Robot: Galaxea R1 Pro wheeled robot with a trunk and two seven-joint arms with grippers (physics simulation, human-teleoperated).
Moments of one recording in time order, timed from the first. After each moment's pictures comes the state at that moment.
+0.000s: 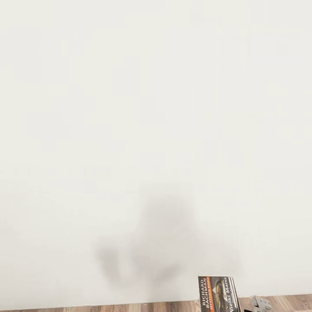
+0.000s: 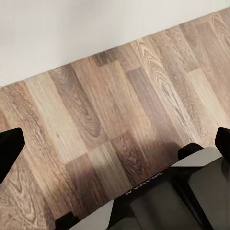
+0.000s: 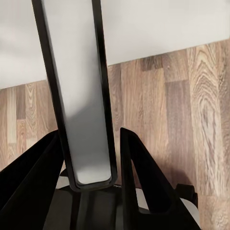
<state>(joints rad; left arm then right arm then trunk) -0.34 0.02 0.13 -0.17 -0.34 -0.15 -0.47 -0.52 -0.35 0.10 0.05 -0.30 0.08 0.79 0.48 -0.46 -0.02</state>
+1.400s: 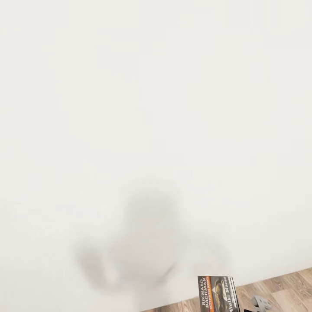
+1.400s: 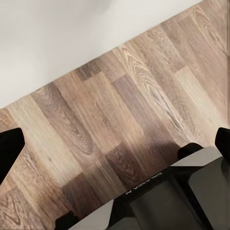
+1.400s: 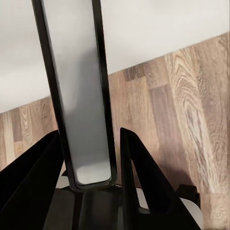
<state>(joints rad) -0.34 0.02 0.13 -0.17 -0.34 -0.15 -0.47 -0.52 -0.35 0.10 0.05 -0.30 0.08 0.80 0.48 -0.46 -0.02</state>
